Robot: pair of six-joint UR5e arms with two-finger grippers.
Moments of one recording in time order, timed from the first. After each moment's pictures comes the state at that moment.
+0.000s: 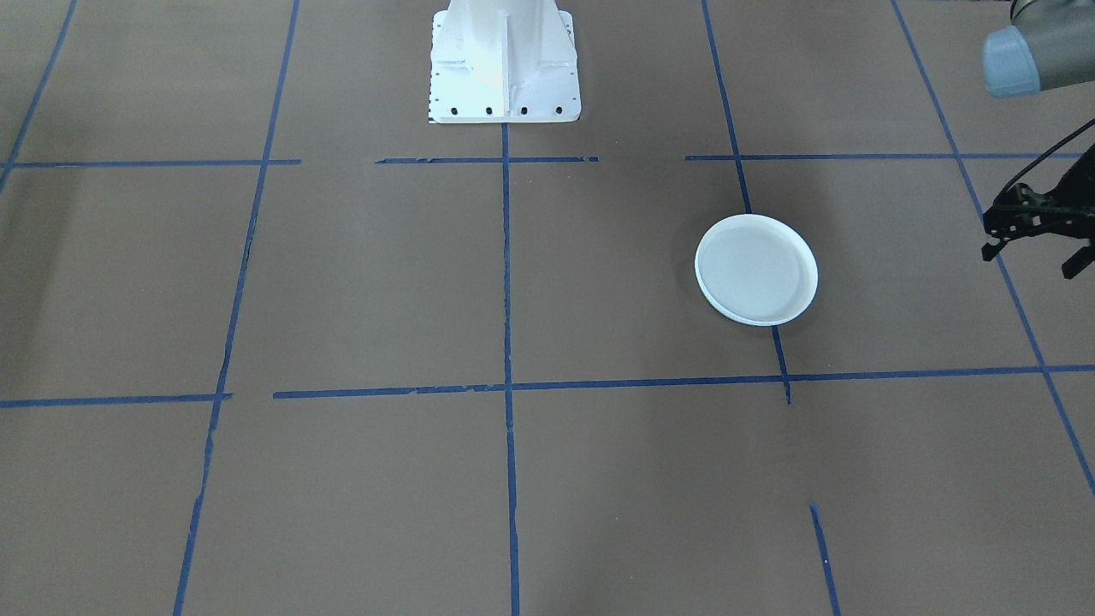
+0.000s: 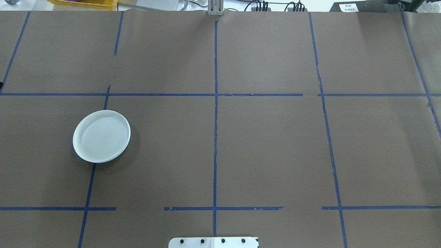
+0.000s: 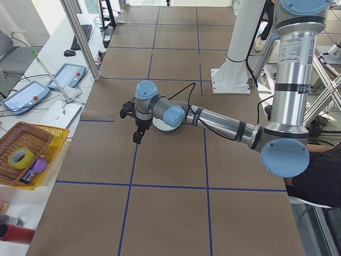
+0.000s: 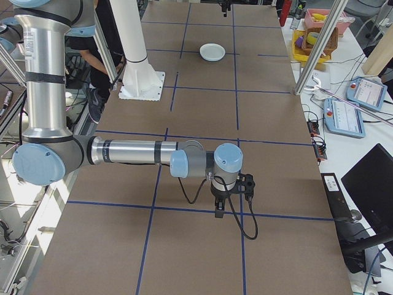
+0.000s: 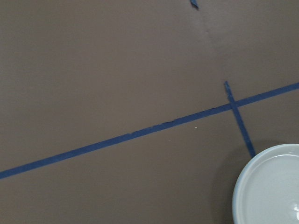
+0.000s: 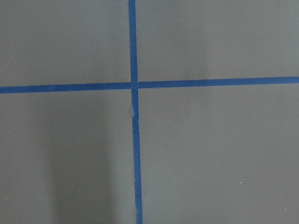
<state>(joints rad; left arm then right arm) -1.30 -1.60 -1.82 -1.76 -2.21 -0.15 1.54 -1.61 1.62 -1.56 2.30 0.09</state>
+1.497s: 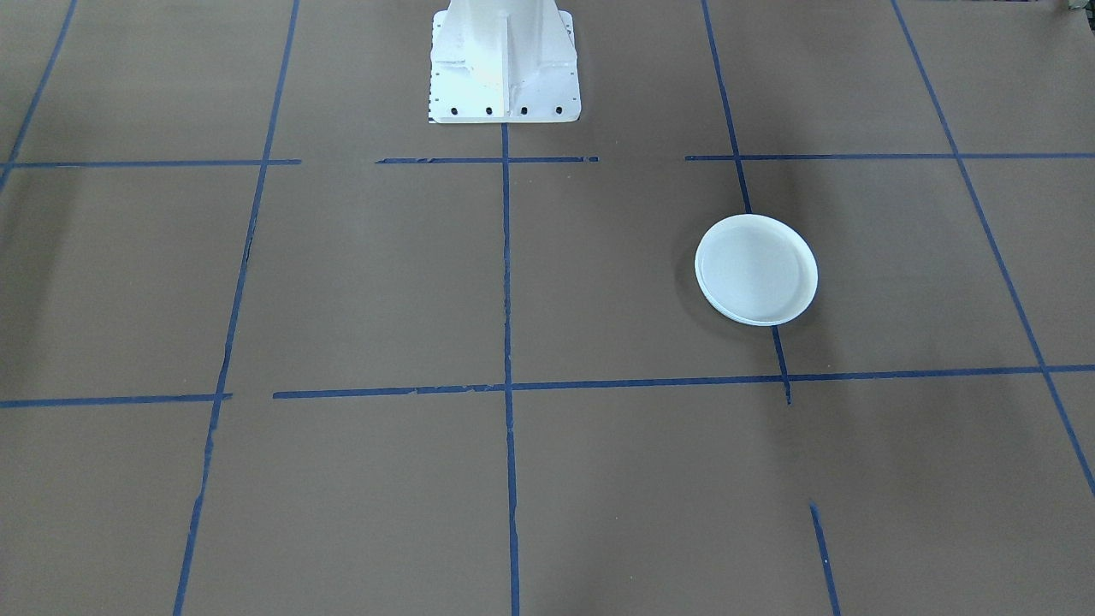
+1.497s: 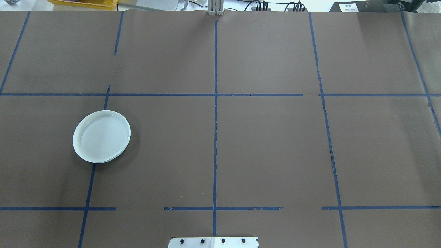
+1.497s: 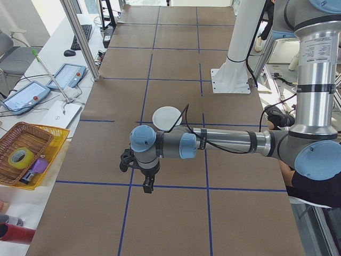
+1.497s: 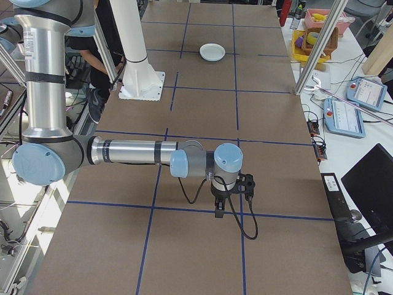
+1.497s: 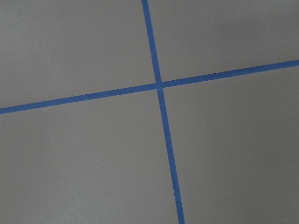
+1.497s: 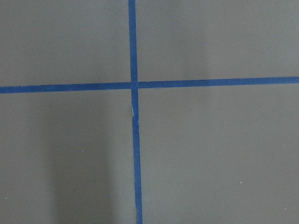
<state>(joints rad) -1.57 -1.52 -1.66 -1.52 -2.33 0.12 1.54 -1.61 1.62 -1.56 2.30 0.09</state>
